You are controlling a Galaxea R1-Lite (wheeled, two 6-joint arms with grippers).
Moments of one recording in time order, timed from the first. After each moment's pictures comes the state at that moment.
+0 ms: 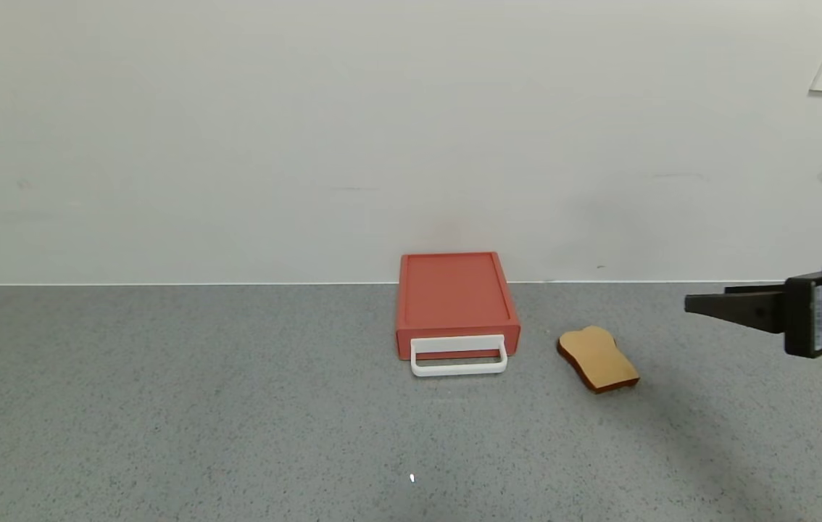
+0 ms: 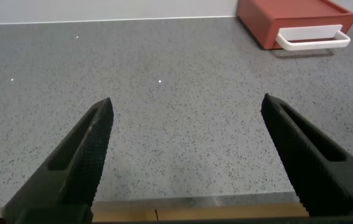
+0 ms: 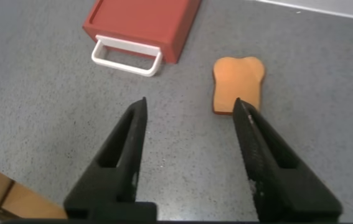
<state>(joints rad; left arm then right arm) 0.00 0.00 0.00 0.00 -0.01 -0.02 0.27 1.36 -1.01 0.13 0.18 0.08</state>
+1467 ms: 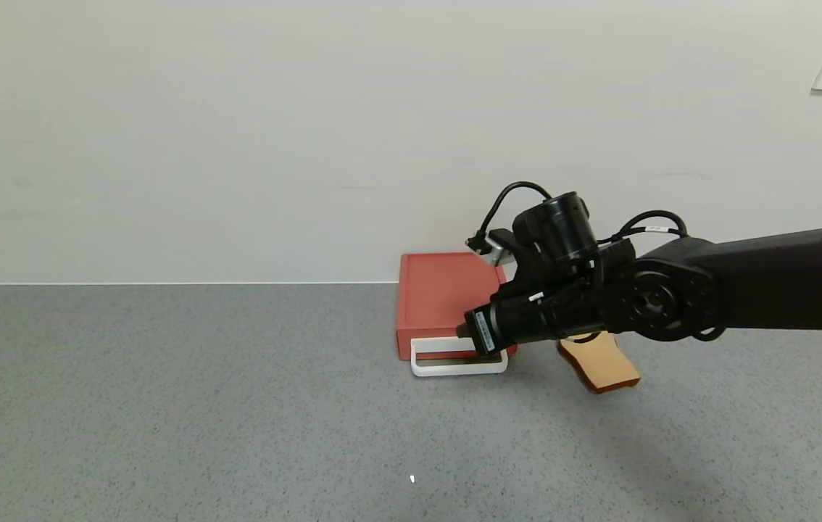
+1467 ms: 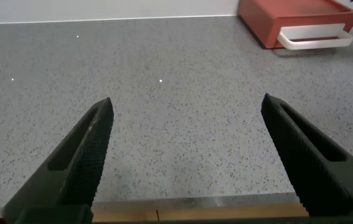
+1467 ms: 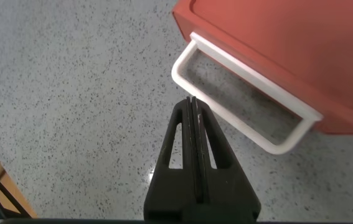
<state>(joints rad) 0.00 0.00 0.00 0.00 -0.01 -0.02 0.60 2.11 -1.57 0.13 0.23 0.09</state>
